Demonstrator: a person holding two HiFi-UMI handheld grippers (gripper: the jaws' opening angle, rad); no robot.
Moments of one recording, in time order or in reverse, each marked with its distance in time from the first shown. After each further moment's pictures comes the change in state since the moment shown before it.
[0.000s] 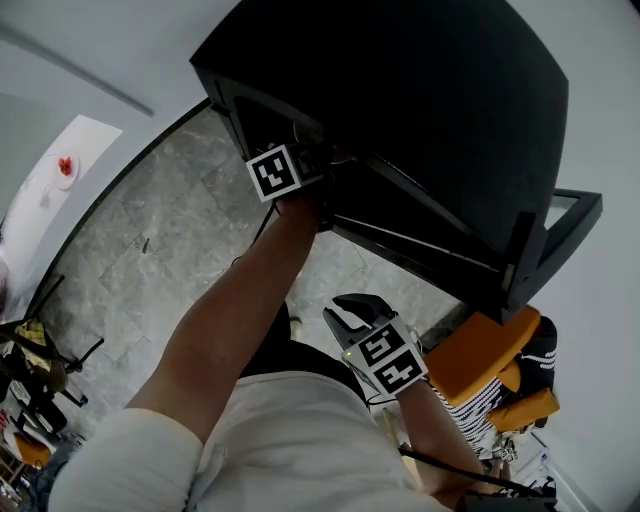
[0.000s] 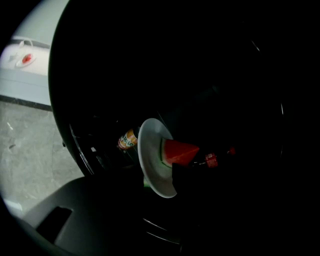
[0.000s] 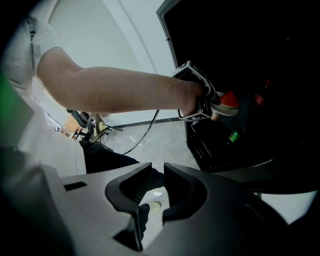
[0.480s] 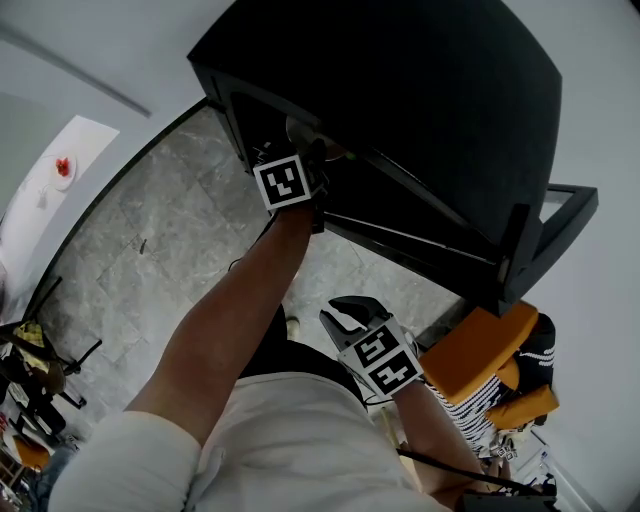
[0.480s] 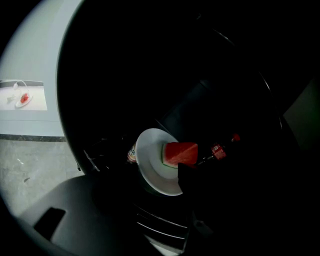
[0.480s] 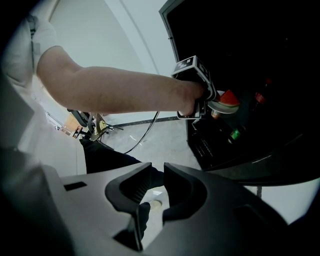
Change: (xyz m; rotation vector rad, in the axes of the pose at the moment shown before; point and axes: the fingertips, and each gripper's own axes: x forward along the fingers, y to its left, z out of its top) left arm -0.020 0.014 -0.003 0.228 -0.038 0.168; right arm -0.005 0.011 -0.011 -0.002 0.009 0.000
